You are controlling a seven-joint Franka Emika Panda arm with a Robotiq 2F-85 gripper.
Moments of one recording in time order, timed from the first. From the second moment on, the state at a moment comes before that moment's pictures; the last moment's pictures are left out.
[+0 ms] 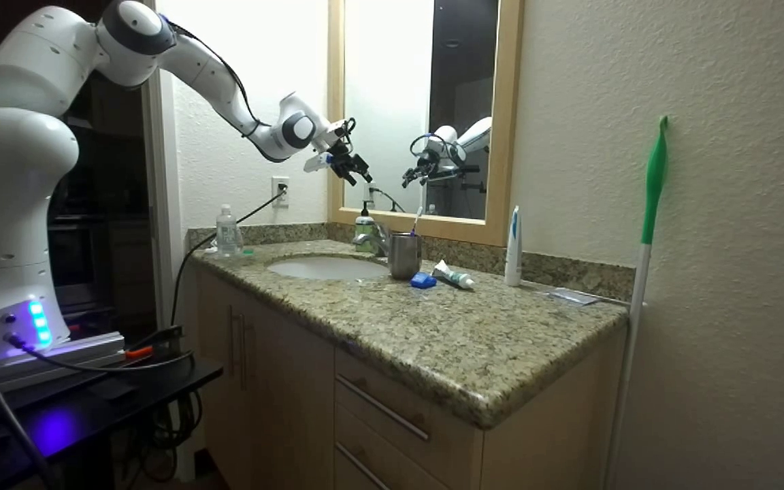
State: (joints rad) arm 0.31 0.58 -0.65 -1.66 0.11 2.92 0.14
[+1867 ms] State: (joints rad) arm 0.34 0.86 -0.68 -1.56 -0.07 3.12 0.76
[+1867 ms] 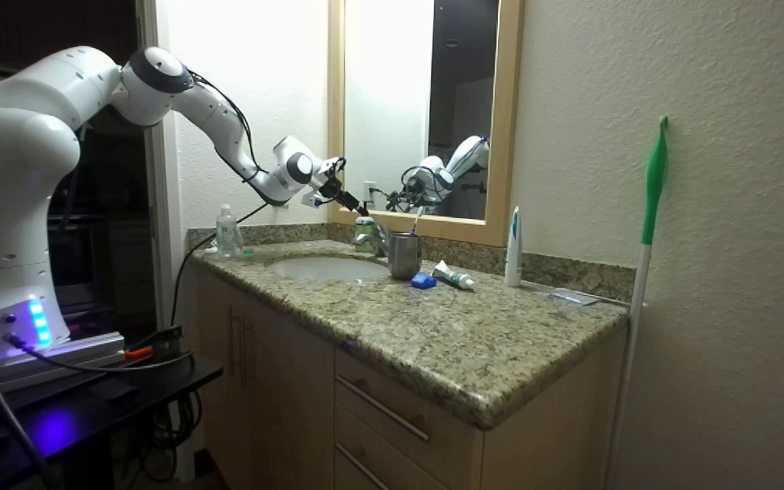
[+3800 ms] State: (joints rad) arm 0.39 0.84 -0.82 -1.49 -0.05 3.13 0.90
